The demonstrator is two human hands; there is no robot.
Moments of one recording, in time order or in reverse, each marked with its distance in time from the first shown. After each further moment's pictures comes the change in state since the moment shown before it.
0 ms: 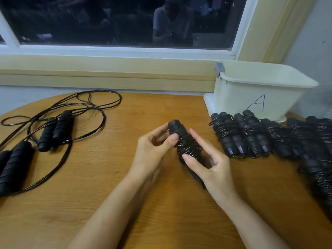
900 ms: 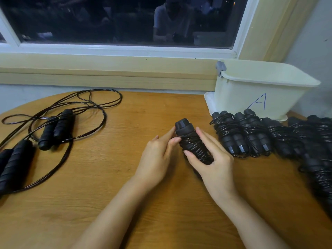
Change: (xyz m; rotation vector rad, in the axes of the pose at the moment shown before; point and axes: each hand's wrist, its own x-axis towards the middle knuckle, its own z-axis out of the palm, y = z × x) left_hand 0.002 -0.018 -0.002 0.747 -0.080 0.242; right_hand 0.004 0.007 0.002 -0.378 0.196 -0.181
